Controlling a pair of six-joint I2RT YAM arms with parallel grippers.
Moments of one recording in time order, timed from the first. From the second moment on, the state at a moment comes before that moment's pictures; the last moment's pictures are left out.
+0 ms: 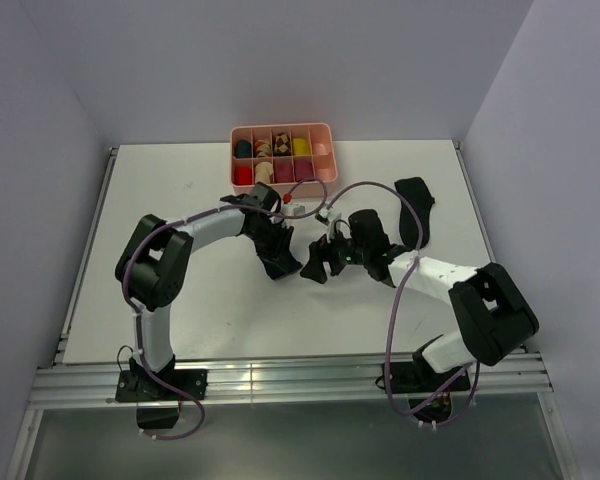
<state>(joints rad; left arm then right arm) -0.58 1.96 1.35 -0.58 0.54 -0.10 0.52 1.43 0.65 0.17 -0.56 0.08</state>
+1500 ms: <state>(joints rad) -0.51 1.97 1.26 -0.61 0.68 0.06 0.60 1.85 0.84 0.30 -0.78 -0.07</state>
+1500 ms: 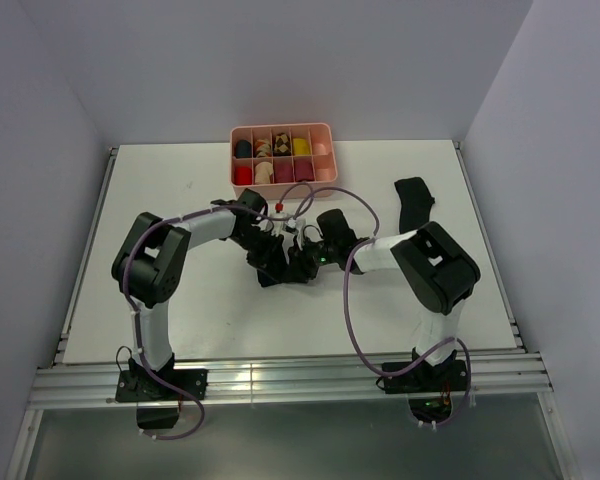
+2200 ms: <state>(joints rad) -0.49 1.56 0.98 -0.29 0.45 0.00 0.49 1.95 0.94 0.15 -0.87 0.22</state>
